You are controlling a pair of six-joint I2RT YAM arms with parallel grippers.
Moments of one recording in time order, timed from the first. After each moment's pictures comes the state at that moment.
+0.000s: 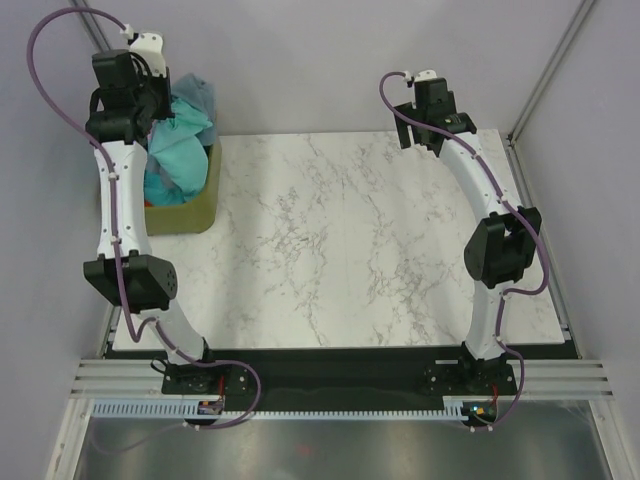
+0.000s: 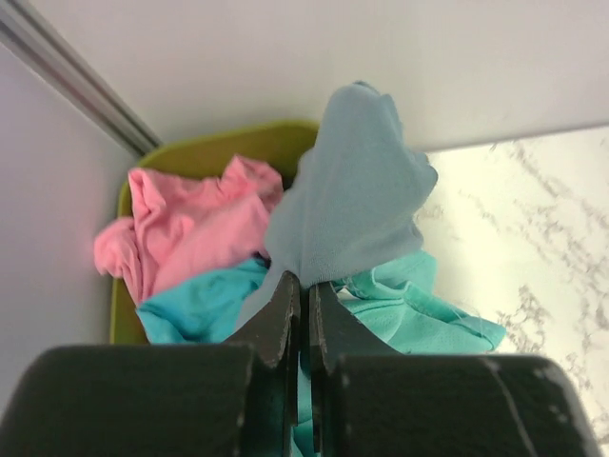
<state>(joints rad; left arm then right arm) 0.14 1.81 2.16 -0.71 0.13 0.22 0.23 2.04 2.06 -0.65 0.34 -0.12</state>
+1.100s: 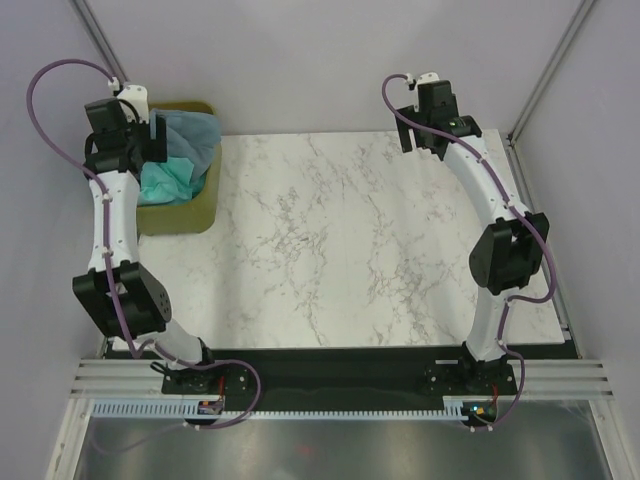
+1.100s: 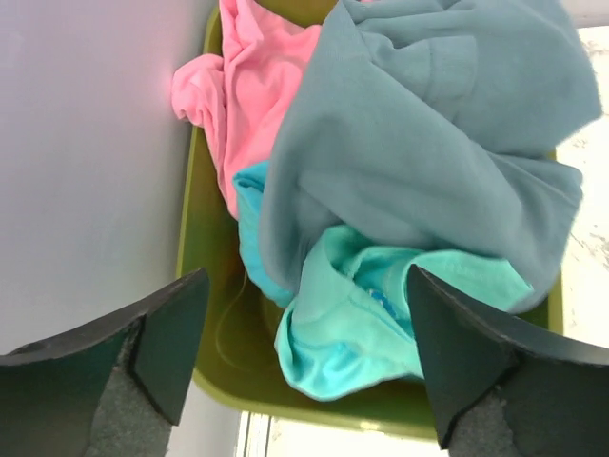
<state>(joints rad) 0.27 1.64 1.68 -0.49 -0.02 0.33 0.23 1.98 1.99 -0.65 0.31 -0.12</state>
